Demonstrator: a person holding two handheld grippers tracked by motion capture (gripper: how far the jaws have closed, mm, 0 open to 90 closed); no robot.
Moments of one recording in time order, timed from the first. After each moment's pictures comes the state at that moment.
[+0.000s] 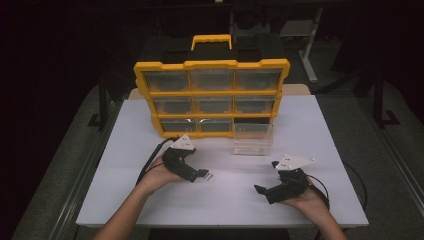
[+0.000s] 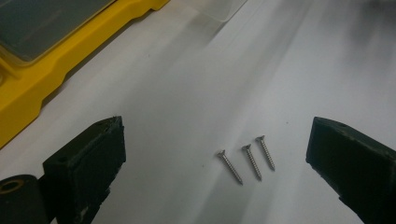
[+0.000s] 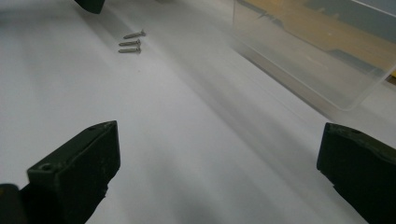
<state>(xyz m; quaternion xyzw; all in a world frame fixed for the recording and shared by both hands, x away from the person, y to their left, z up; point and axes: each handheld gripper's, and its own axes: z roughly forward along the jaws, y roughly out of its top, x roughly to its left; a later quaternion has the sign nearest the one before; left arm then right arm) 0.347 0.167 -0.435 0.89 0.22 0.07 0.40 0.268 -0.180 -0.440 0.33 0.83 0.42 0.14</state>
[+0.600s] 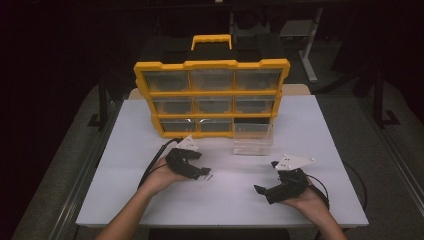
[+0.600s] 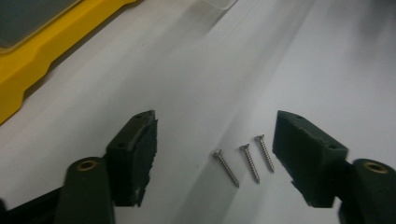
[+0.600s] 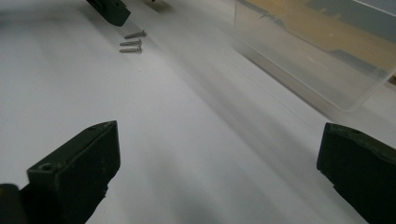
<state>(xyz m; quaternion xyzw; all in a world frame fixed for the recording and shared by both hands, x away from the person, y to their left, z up) 0.347 0.159 -0.440 0.89 0.24 0.06 0.38 0.269 -0.180 -0.440 0.33 0.83 0.42 0.14</state>
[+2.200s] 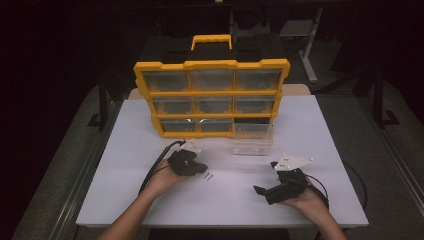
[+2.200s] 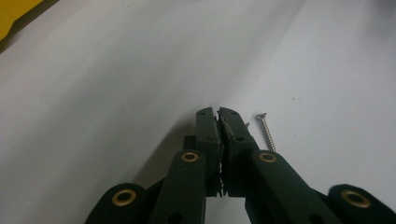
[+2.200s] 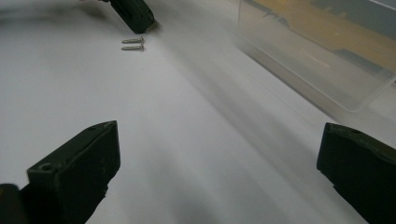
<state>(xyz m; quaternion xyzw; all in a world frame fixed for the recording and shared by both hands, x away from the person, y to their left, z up) 0.350 0.156 -0.450 0.91 0.24 0.03 0.34 0.269 -0.178 -0.441 0.32 0.84 0.42 0.13</state>
